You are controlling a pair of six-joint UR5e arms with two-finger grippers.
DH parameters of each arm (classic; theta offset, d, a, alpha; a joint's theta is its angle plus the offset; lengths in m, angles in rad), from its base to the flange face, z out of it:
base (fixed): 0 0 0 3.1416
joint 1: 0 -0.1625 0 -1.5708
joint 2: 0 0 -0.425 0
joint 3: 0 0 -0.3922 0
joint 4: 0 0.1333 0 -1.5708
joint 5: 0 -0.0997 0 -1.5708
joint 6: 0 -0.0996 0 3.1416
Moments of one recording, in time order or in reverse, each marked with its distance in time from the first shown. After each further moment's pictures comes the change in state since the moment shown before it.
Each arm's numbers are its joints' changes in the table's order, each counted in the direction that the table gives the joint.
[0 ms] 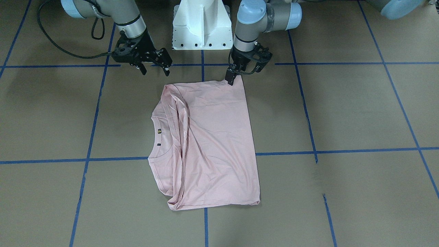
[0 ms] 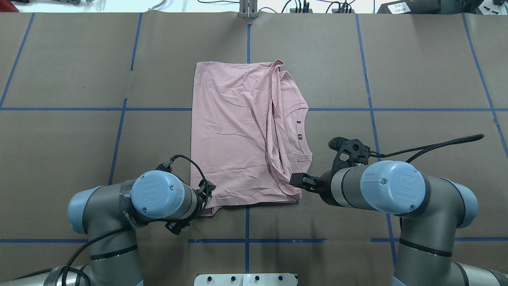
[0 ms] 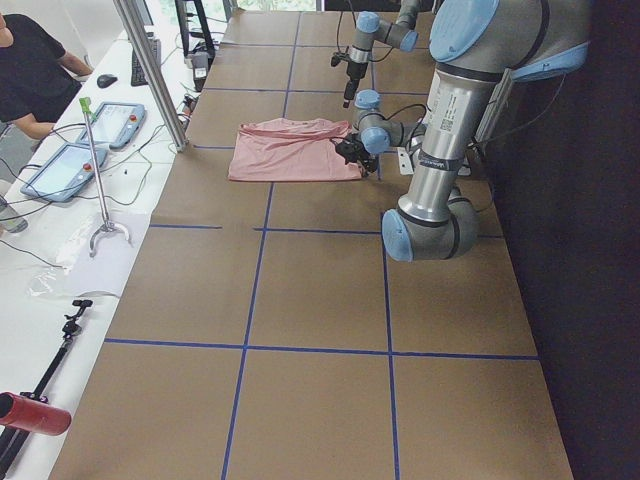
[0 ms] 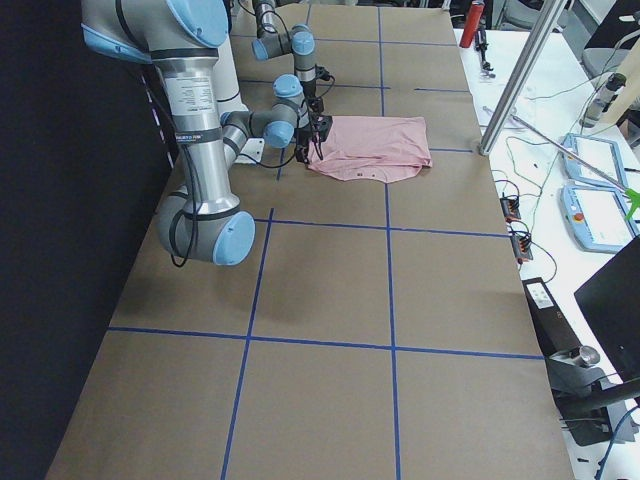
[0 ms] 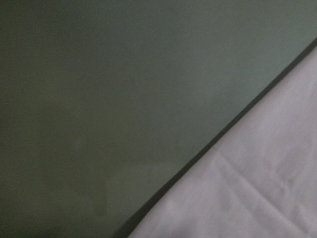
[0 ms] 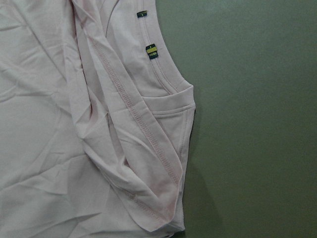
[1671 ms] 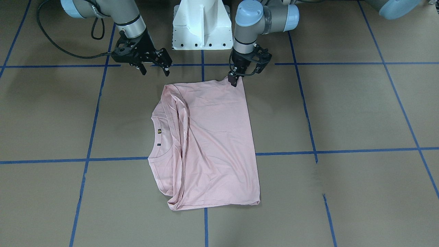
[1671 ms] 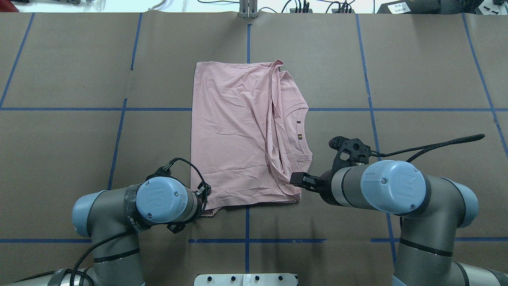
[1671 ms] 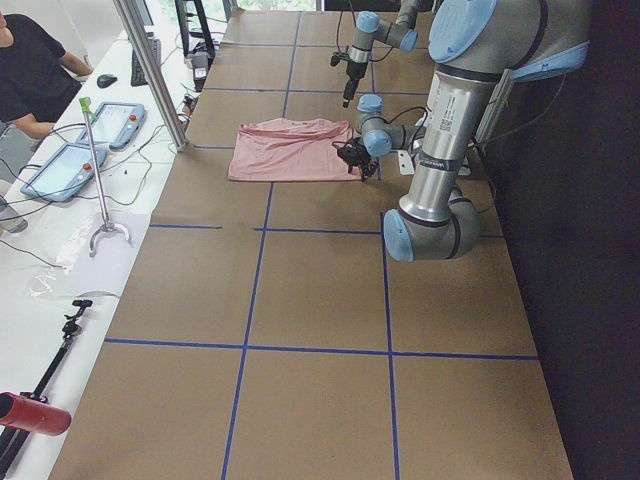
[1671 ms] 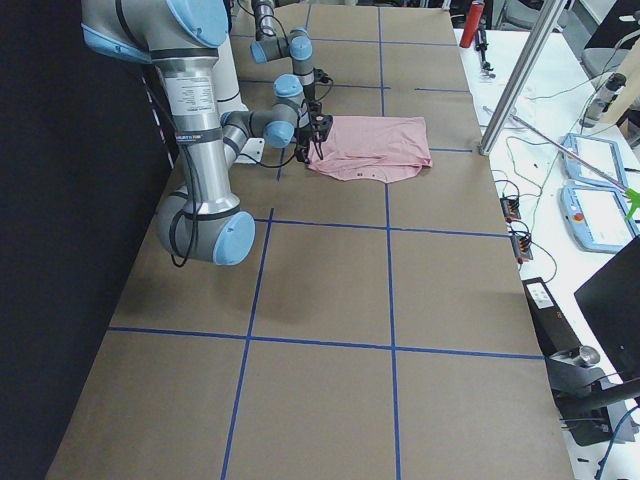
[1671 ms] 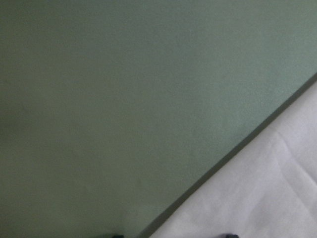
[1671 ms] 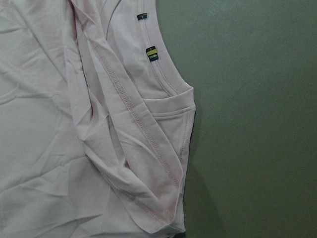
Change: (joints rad) left arm 0.000 0.002 0.020 0.004 -0.043 0.016; right arm -0.002 0.000 0.001 0.000 0.002 -0.002
